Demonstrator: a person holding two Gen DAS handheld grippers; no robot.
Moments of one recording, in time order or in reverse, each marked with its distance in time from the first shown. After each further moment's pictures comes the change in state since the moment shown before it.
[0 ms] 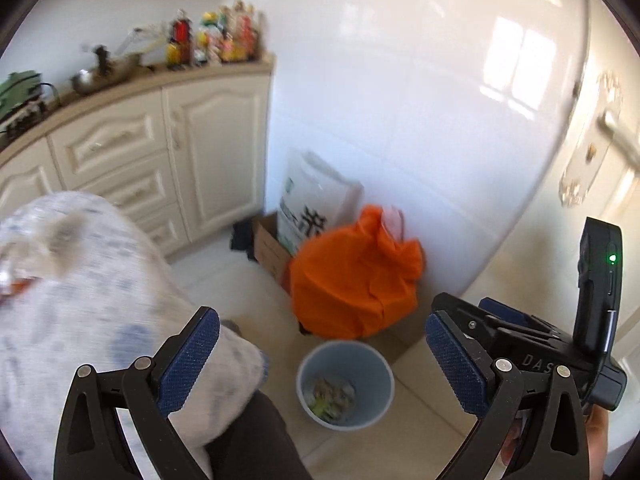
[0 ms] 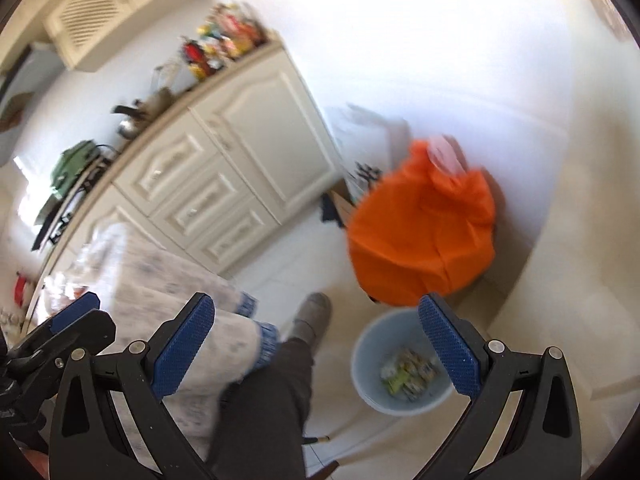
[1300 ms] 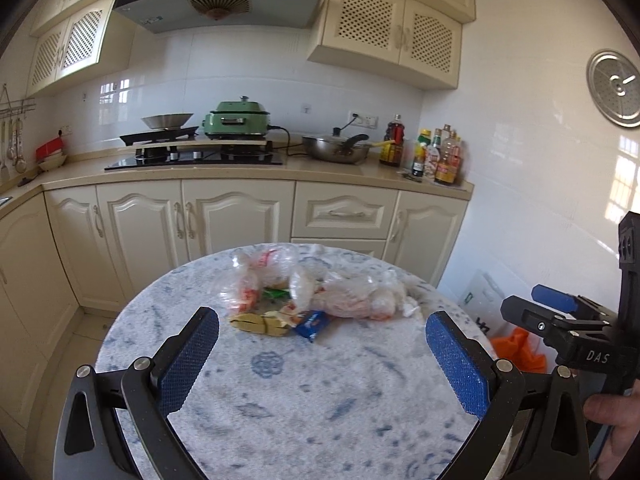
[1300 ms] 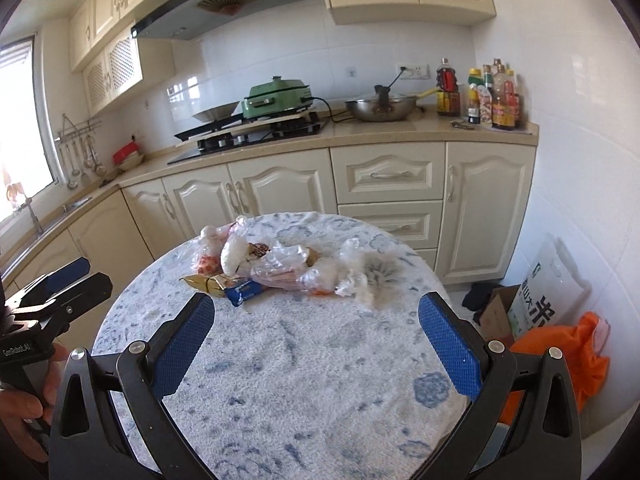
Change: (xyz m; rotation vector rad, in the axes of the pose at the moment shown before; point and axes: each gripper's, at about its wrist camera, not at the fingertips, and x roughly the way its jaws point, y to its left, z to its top) left arm -0.304 0.191 -0.124 -0.300 -0.342 0.472; right arm -0.025 0.339 -0.041 -0.602 -0.057 0.370
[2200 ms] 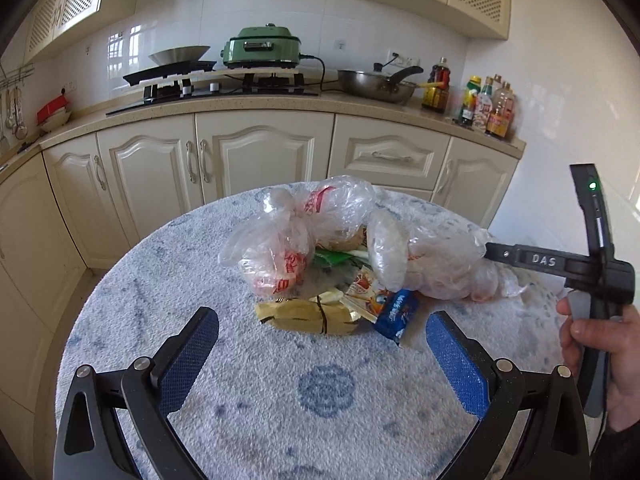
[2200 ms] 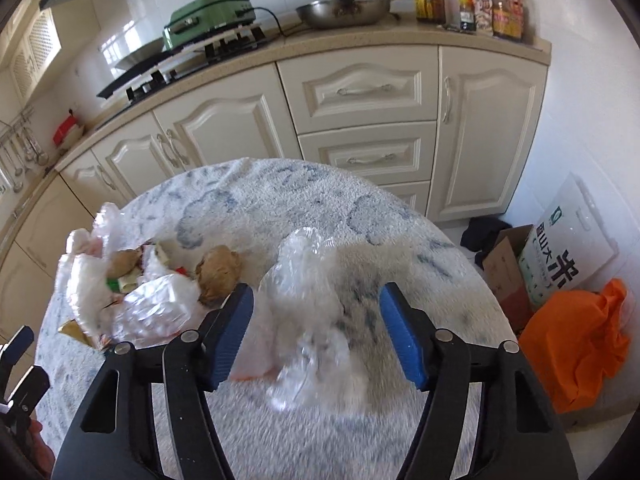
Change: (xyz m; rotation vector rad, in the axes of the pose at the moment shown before) left arm 0.191 0.055 0.017 -0.028 0.203 0.061; right arm 0.220 -0.054 0.022 0.124 0.297 -0.106
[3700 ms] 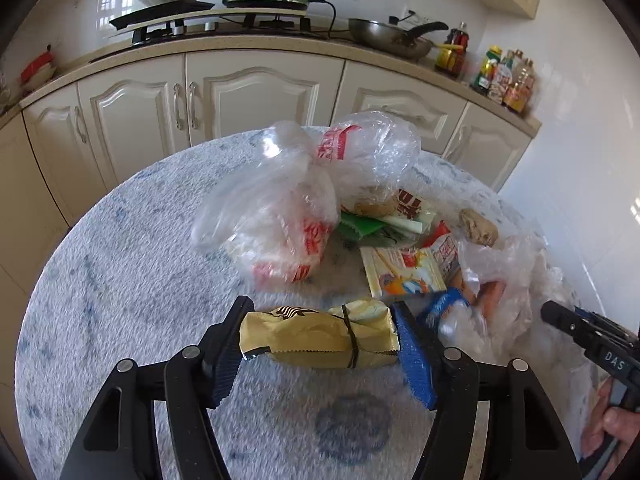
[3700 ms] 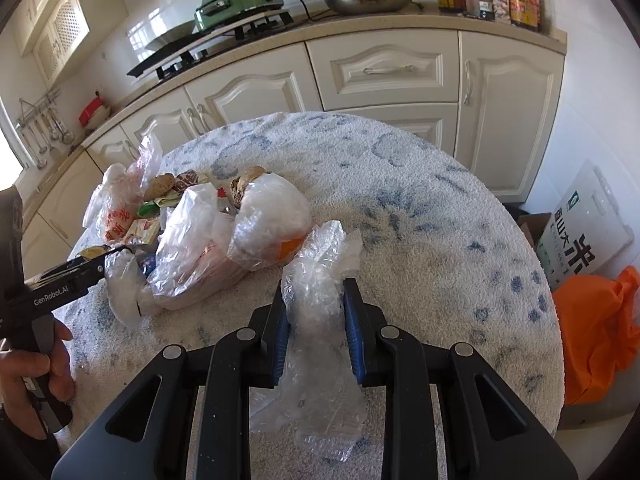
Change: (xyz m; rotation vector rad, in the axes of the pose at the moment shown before) left arm 0.117 0.022 0.024 -0.072 0.179 -0.036; right arm -0.025 0.004 -0.060 -0.037 0.022 0.101
